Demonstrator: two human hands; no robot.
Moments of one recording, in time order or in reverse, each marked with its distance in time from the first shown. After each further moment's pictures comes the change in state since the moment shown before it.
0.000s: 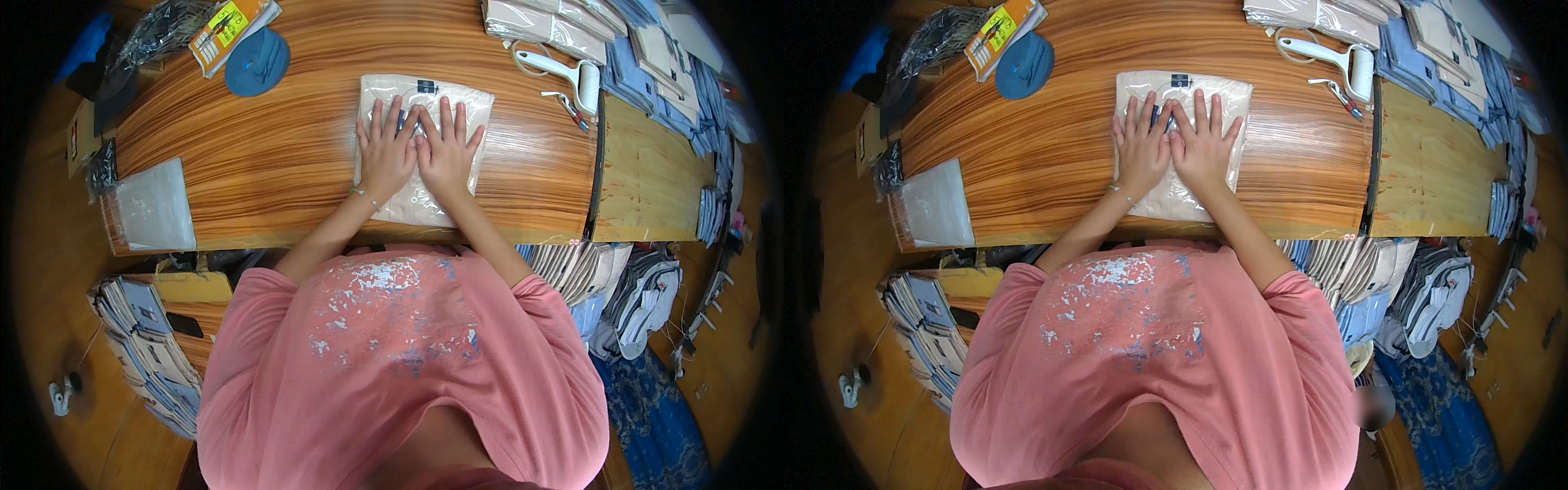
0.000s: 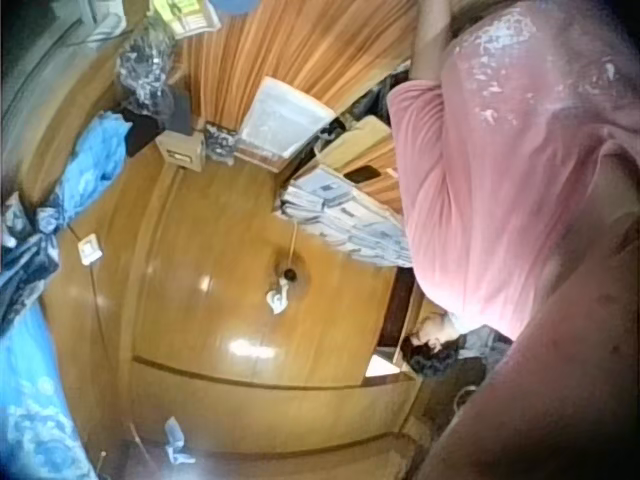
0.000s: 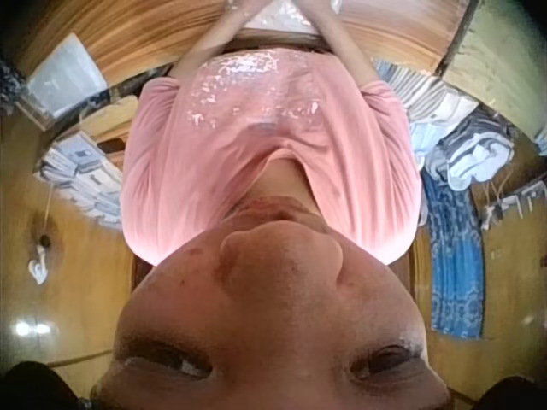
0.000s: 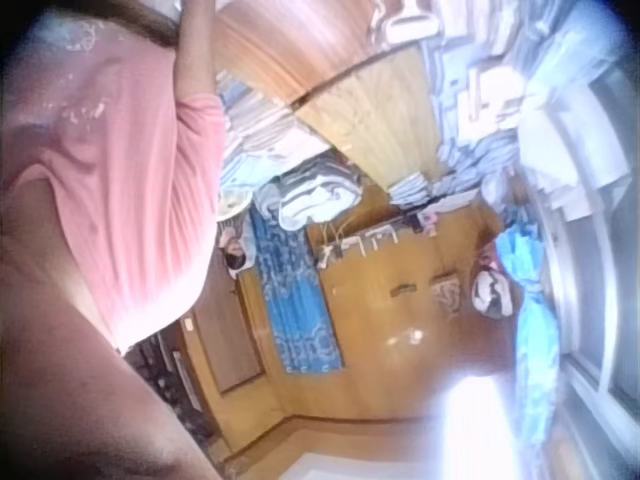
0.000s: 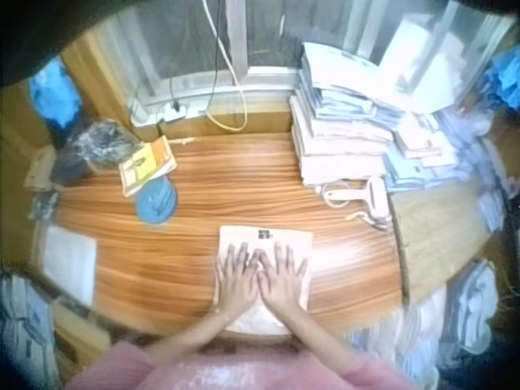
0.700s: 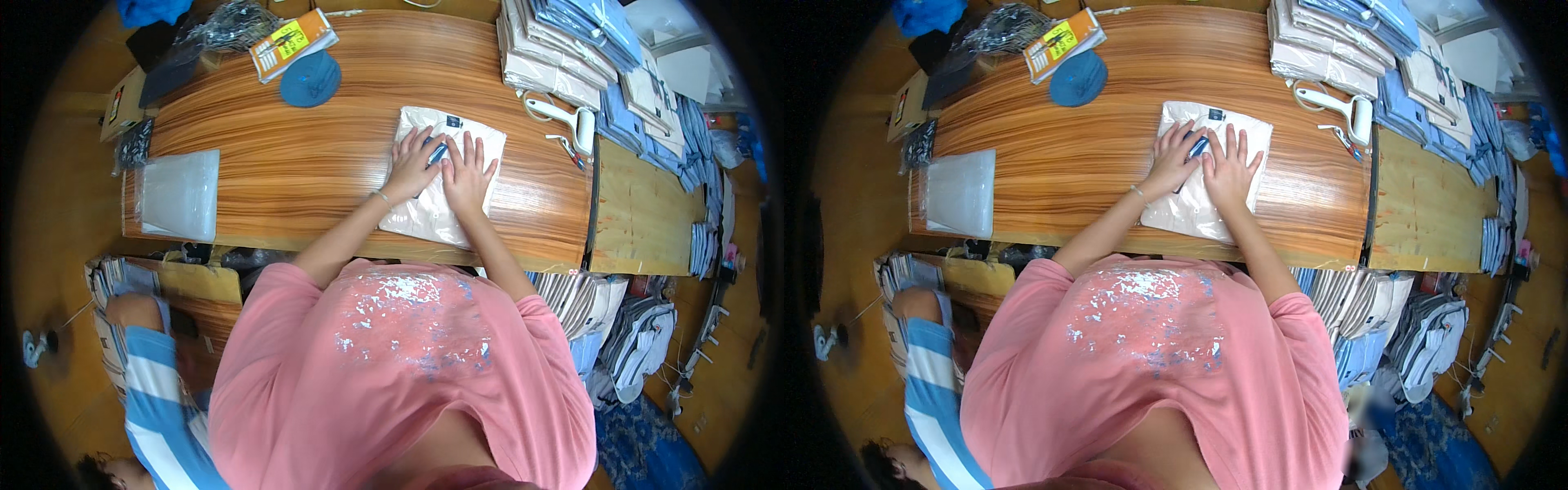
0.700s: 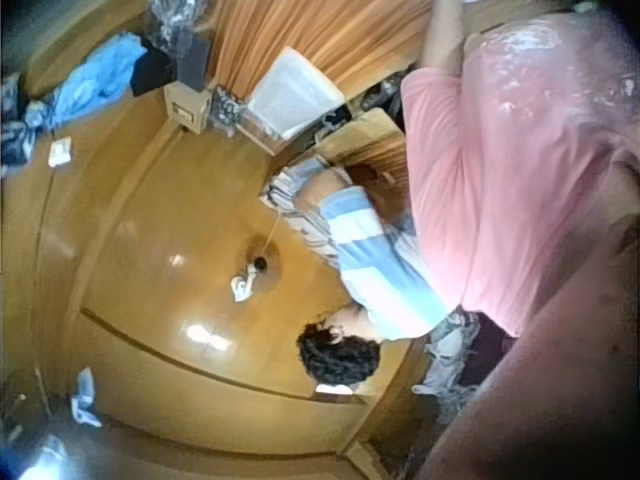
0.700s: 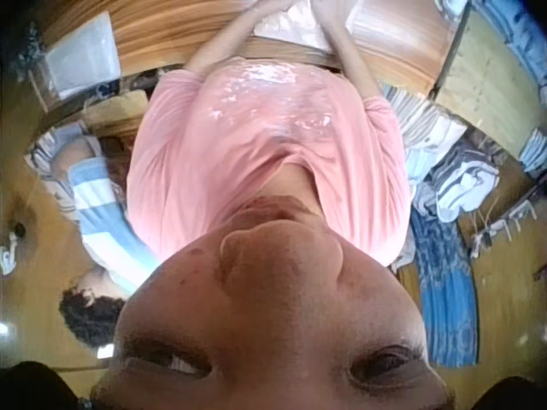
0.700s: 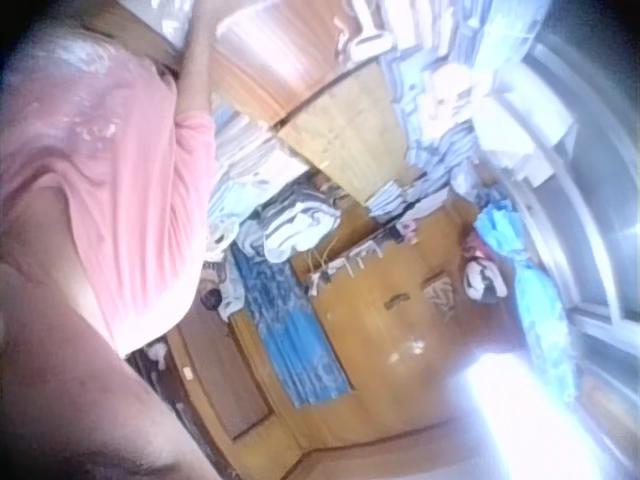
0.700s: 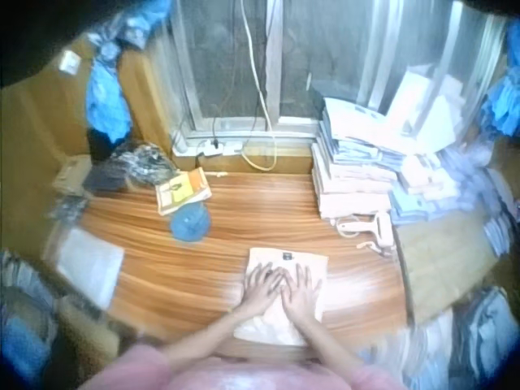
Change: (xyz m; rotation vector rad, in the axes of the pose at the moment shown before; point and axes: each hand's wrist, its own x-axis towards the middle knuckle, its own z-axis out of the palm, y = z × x) left_hand 0.005 -0.021 0.004 -0.318 -0.056 -0.015; right_hand -0.003 0.002 0.008 -0.060 -0.002 0.011
